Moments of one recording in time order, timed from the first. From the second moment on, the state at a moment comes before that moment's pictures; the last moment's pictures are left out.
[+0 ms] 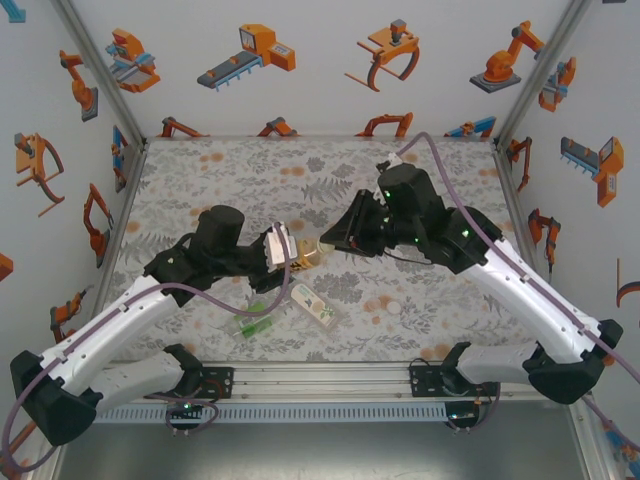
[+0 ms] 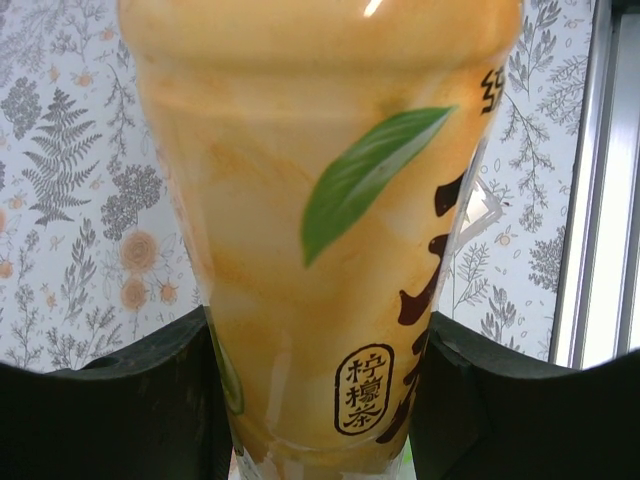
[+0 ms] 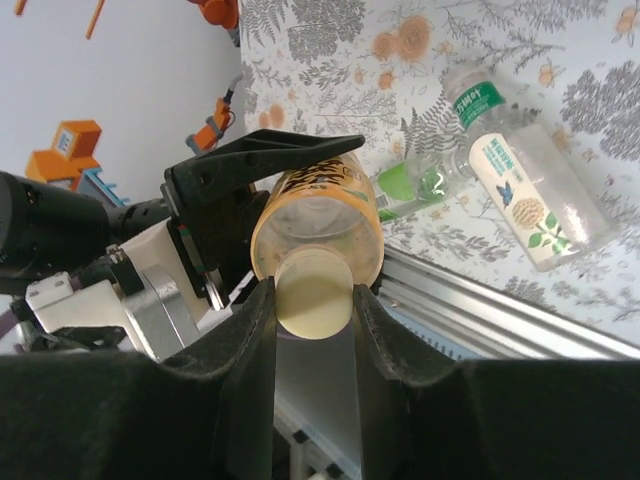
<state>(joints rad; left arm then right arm) -0.76 1.01 0.93 -0.52 0.46 0.58 0.85 1.23 1.49 -0.87 -0.14 1.03</state>
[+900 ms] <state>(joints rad) -0.76 0.99 0.93 -0.46 0.65 0.58 0.87 1.22 1.63 -0.98 -0.61 -0.62</state>
